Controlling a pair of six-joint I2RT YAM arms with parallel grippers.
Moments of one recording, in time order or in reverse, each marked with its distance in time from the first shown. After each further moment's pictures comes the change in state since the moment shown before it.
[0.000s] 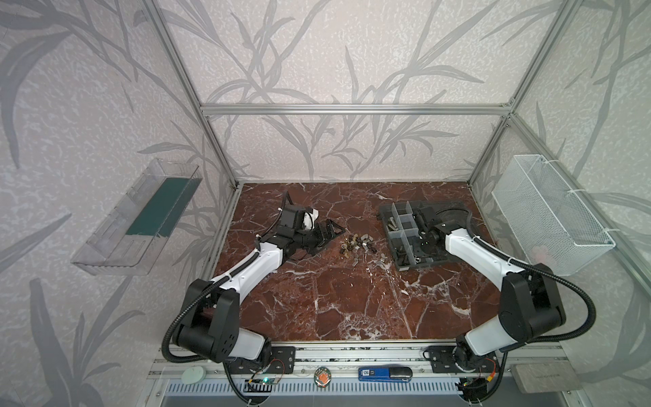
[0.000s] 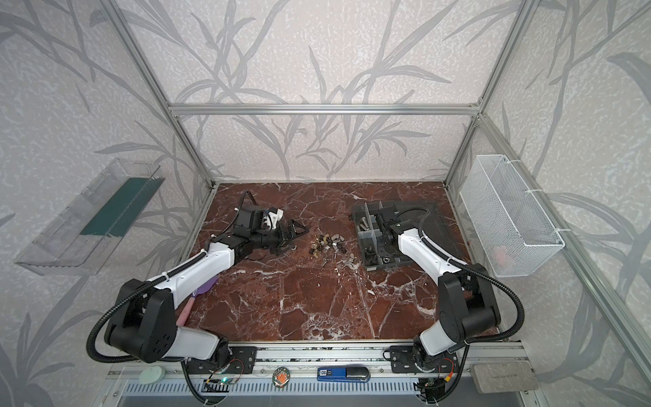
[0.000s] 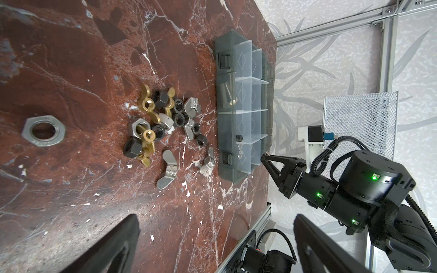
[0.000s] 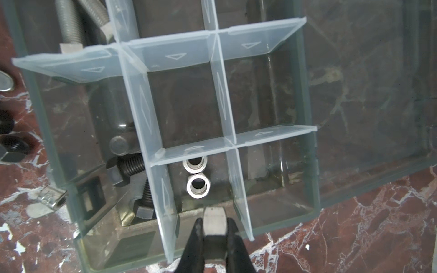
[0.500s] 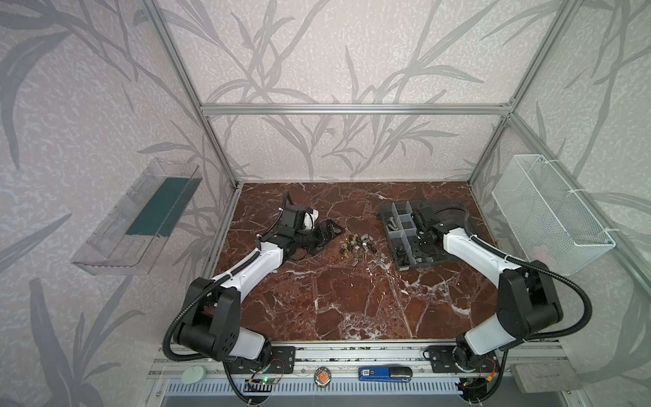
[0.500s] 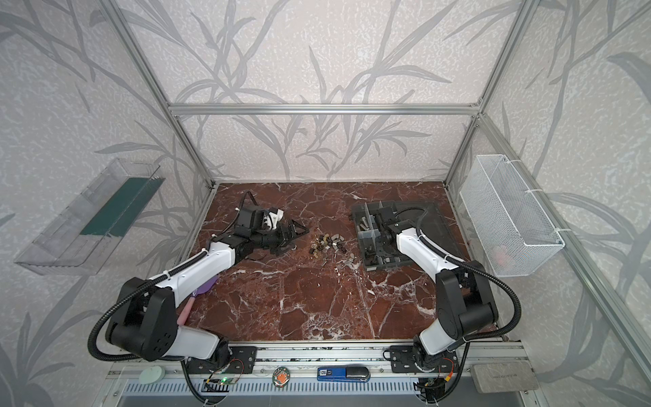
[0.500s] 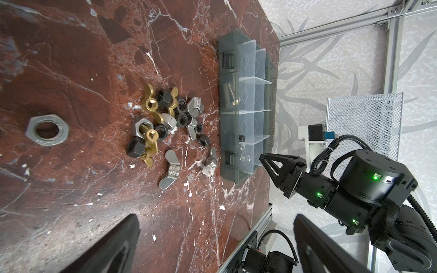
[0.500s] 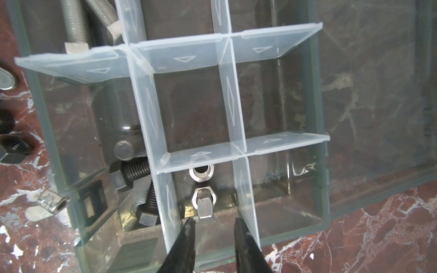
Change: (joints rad) left arm -0.001 0.009 0.003 -0.005 -0.006 0.001; right arm 0.000 0.021 0.001 0.021 -0.010 -0.010
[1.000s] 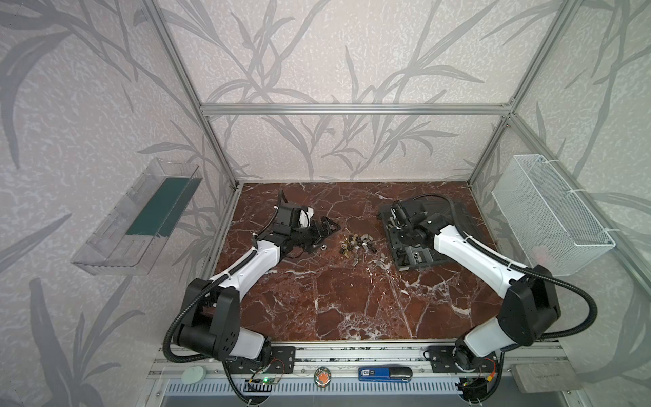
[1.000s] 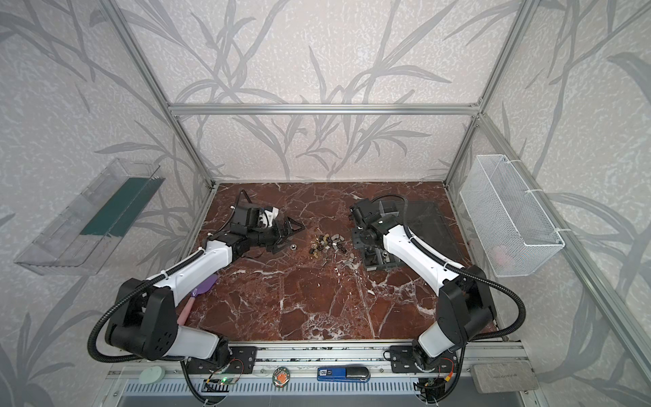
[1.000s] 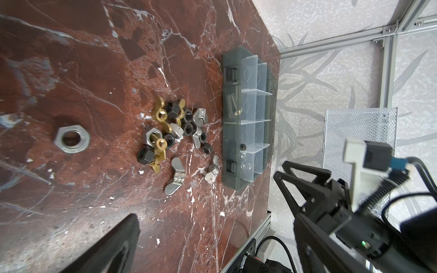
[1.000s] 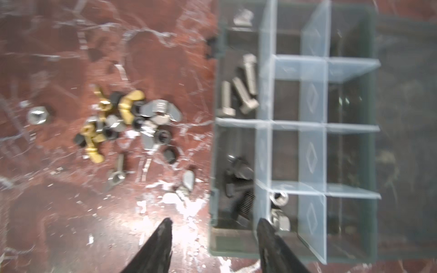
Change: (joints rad) left arm 0.071 -0.007 0.002 -0.011 0.005 -0.010; right arm 0.257 0.004 0.210 0.014 -0.059 0.013
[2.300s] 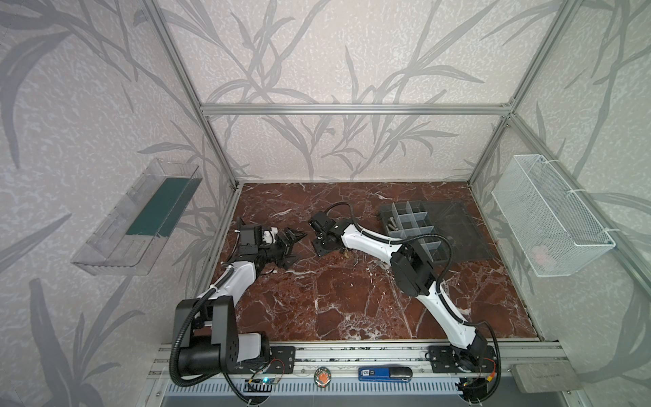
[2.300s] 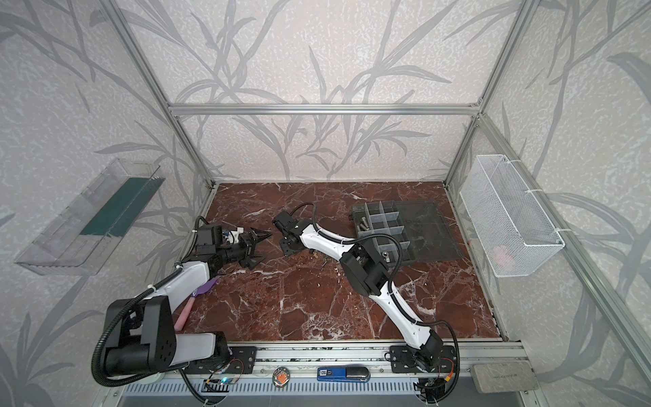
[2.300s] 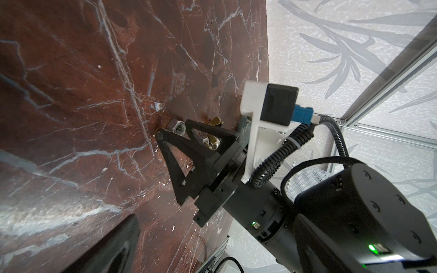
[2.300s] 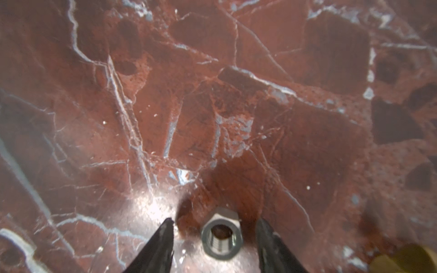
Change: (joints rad) left arm 0.349 -0.110 -0.287 0.136 0.206 -0.154; right arm 0.296 0.921 0.858 -0.005 -0.092 0.027
